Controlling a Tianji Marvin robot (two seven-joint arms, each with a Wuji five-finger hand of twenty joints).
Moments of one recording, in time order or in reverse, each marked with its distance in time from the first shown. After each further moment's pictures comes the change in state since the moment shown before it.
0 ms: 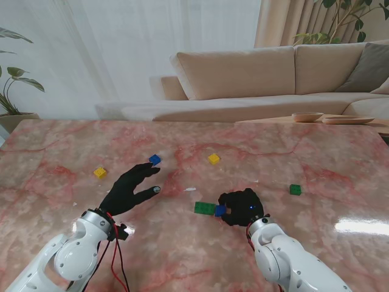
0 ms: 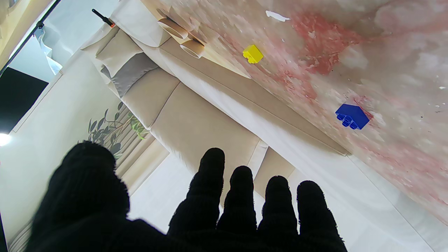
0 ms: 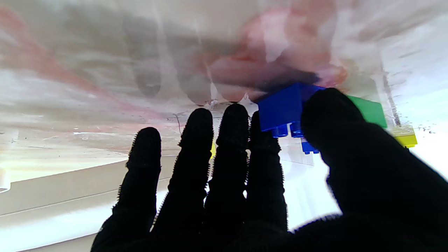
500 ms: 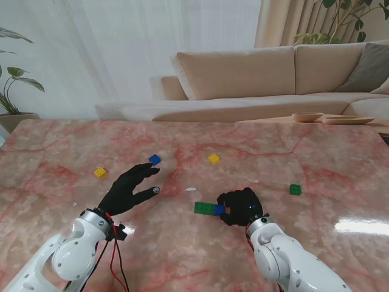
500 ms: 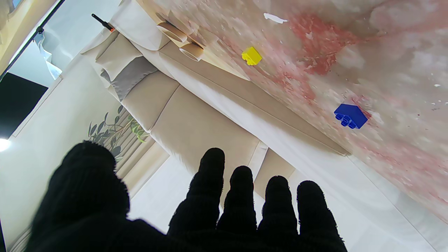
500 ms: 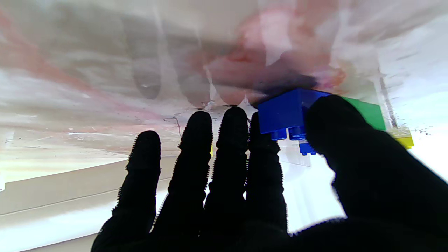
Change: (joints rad) left arm 0.009 0.005 -0.012 -0.017 0.006 0.005 -0.022; right arm 0.008 0.000 -0.008 0.006 -0.003 -0.006 0.001; left_hand 0.000 0.000 0.000 0.000 0.000 0.000 0.000 0.000 0.000 0.000 0.000 0.000 0.000 0.000 0.000 0.000 0.000 0.000 0.000 0.000; right_hand -0.047 0.036 -0.014 0.098 0.008 0.012 -0.102 0.051 -0.048 -0.007 0.028 -0.020 -0.036 0.000 -0.017 0.000 -0.032 0.000 -0.025 0.000
